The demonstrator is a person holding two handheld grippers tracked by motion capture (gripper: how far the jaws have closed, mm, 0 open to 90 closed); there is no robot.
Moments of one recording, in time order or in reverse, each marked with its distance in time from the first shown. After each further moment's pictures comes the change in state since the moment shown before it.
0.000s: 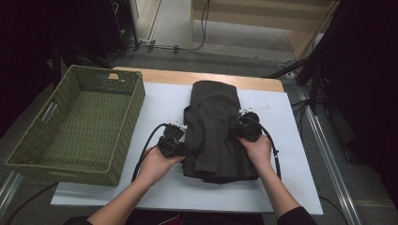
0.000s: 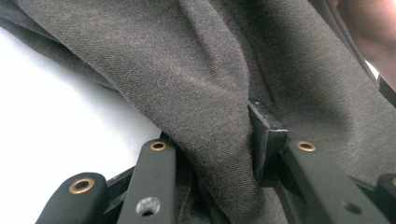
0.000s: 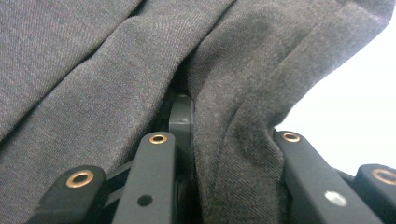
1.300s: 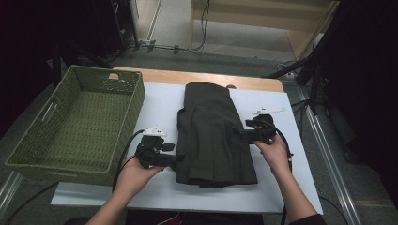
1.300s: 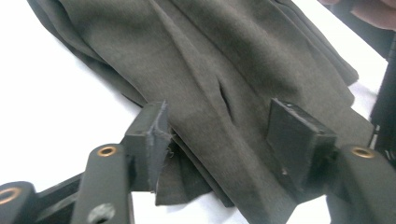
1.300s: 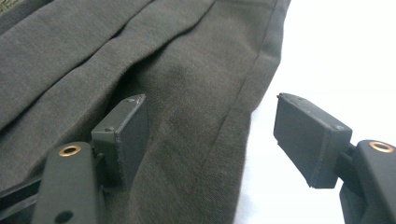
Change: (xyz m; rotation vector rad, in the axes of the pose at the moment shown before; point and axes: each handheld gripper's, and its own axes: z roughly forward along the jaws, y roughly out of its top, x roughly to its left) left arm -0.009 -0.030 -0.052 -0.107 0.108 0.080; right arm -0.019 -0.010 -0.039 -0.078 -0.023 -0.105
